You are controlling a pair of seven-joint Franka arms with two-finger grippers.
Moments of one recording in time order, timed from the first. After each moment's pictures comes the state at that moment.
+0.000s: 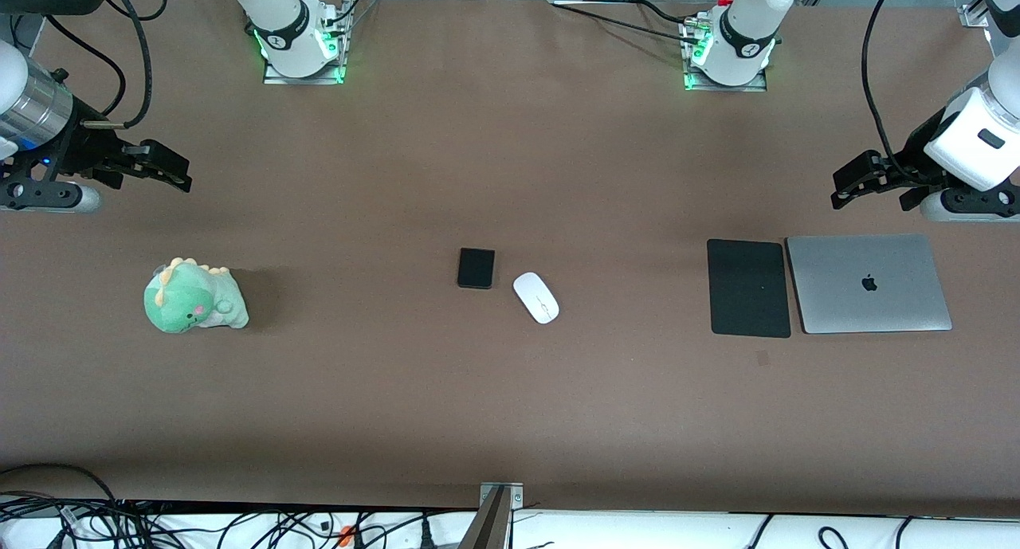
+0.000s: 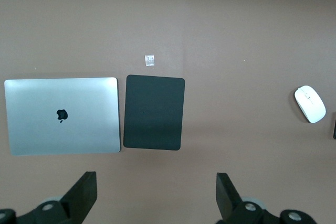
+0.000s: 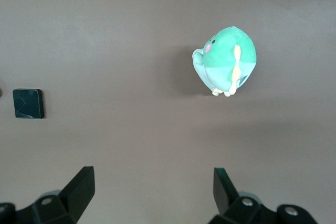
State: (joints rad) left arm -0.14 0.05 0.08 -1.59 -0.04 1.67 -0.09; right arm 0.31 0.09 -0.22 -1.51 0.02 1.56 0.14
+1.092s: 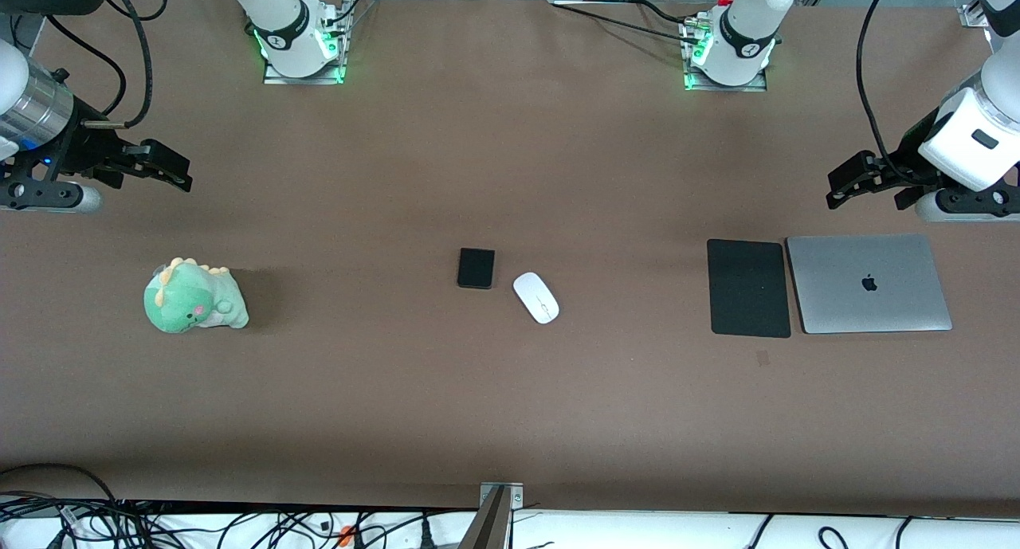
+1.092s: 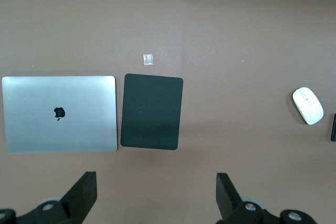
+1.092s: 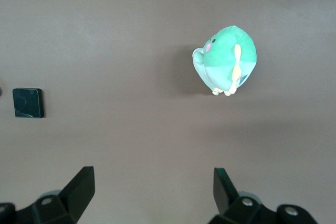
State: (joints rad) left arm -0.14 0.05 0.07 -1.59 -0.04 1.67 -0.11; right arm 0.31 0.09 -0.22 -1.51 0.02 1.55 0.14
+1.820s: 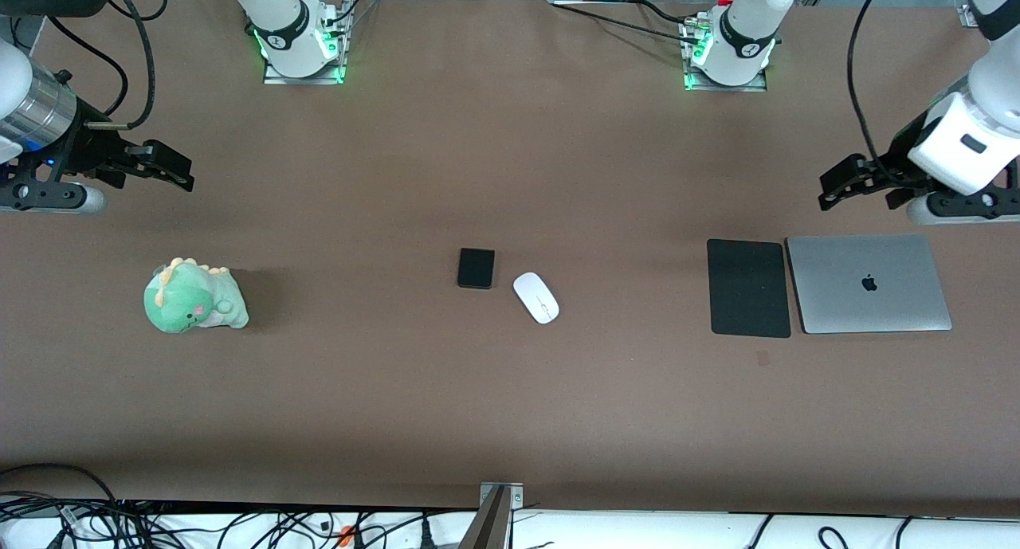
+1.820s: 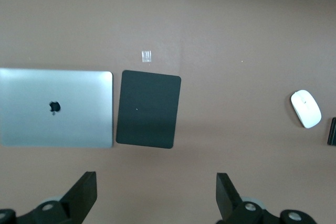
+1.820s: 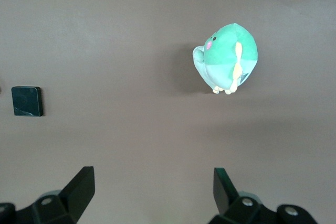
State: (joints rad) left arm -0.16 0.07 0.05 -1.60 -0.04 1.67 -0.22; right arm 0.31 0.09 -0.22 -1.52 0.02 1.55 0.14
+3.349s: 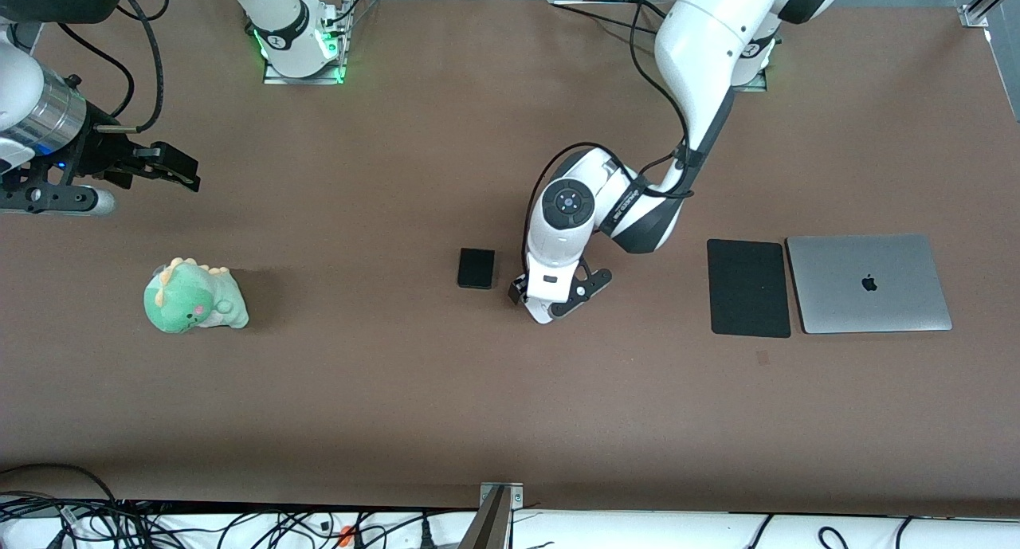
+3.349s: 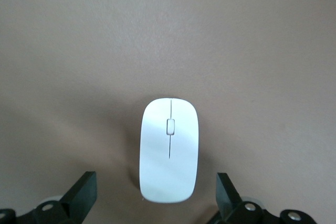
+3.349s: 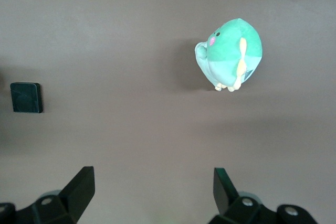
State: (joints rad) left arm -0.57 0.84 -0.10 -1.36 0.04 2.26 -1.33; right arm 0.31 0.10 -0.21 -1.53 0.03 1.55 0.14
